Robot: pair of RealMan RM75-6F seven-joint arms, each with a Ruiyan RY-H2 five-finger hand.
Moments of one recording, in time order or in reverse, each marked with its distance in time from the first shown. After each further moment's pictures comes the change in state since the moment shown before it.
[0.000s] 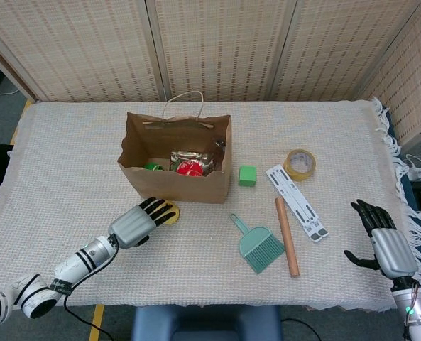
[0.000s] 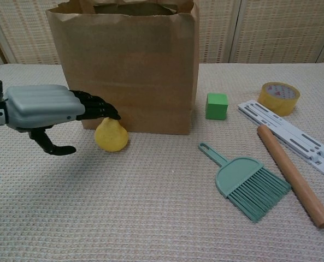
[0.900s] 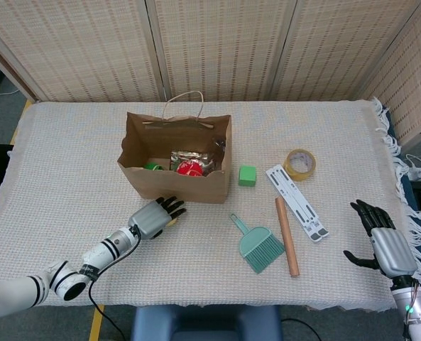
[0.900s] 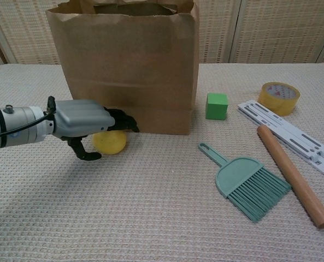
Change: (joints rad) left arm -0.116 -0.191 0.017 0.208 -0.146 -0.089 0.011; right arm 0.008 0.014 0.001 -0.021 0.023 -0.023 0.000
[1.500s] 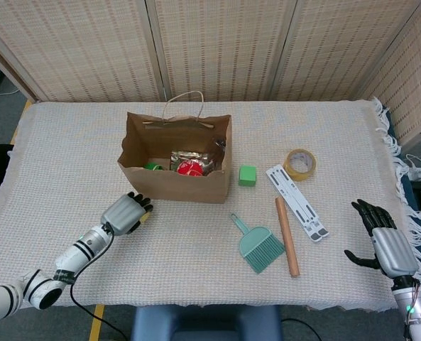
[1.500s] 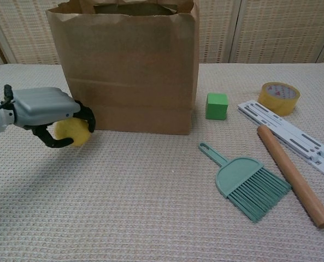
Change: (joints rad) left arm 0.090 0.137 0.037 -0.062 -0.040 0.148 0.019; right arm -0.003 -0.003 0.000 0.005 -0.006 0.008 0.002
